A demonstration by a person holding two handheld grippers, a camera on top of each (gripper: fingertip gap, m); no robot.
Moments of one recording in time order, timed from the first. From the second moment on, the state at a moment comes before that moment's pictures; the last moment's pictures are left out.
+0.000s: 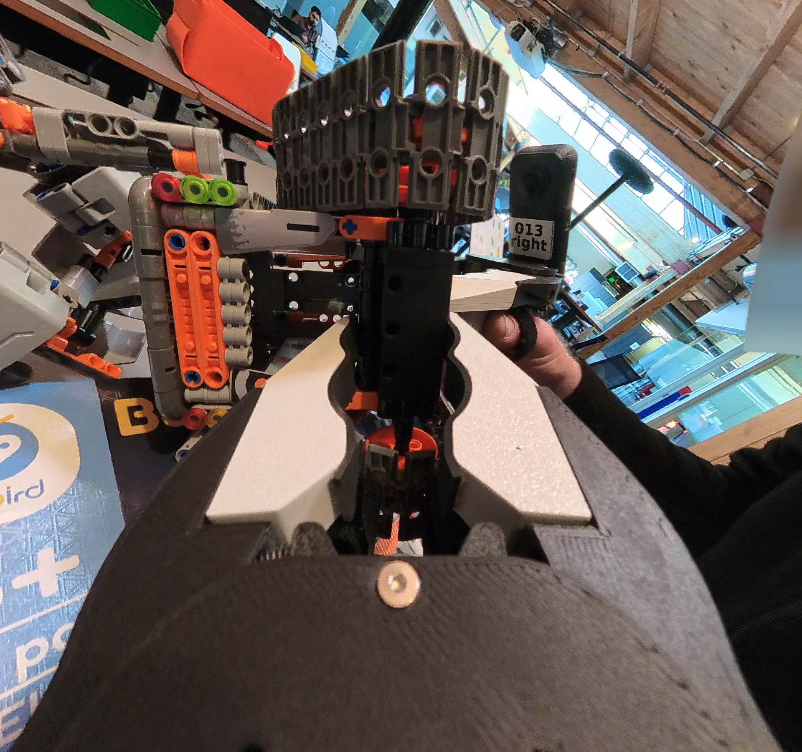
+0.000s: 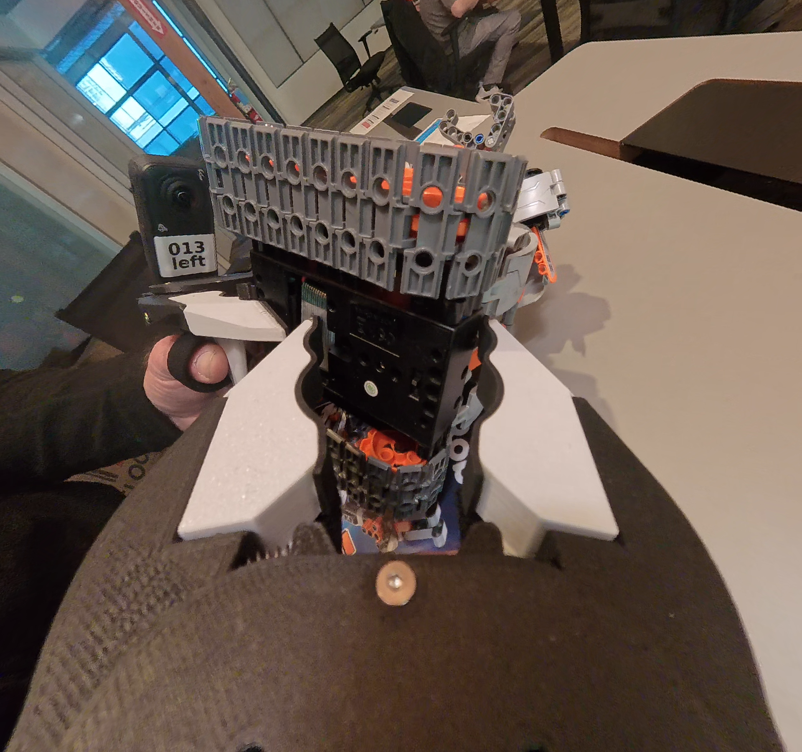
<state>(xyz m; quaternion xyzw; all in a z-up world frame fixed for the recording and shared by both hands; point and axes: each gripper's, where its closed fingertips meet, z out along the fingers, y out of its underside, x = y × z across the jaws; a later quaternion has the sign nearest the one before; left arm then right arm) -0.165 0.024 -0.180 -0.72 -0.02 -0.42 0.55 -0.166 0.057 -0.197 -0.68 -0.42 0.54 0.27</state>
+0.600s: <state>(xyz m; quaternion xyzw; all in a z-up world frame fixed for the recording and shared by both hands) -0.173 0.030 -0.185 -0.74 -0.03 -0.37 0.55 -0.173 0.060 -0.198 -0.68 -0.42 0.54 0.27</state>
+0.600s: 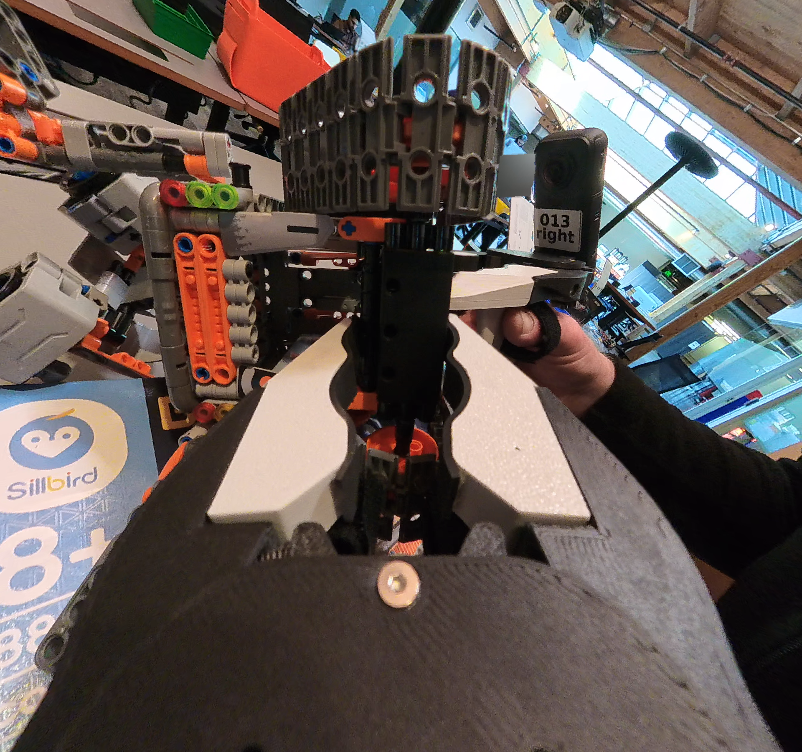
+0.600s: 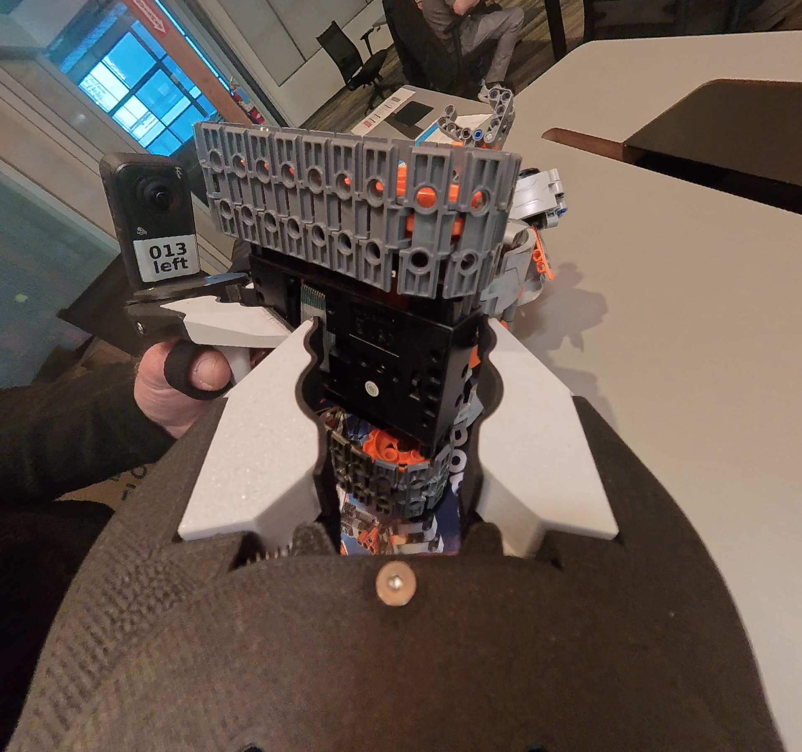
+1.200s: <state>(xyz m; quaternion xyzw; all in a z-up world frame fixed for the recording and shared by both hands) -0.189 0.047 -0.179 -0.72 -0.10 -0.43 0.53 -0.084 0.068 -0.185 -0.67 -0.49 0.47 0.30</state>
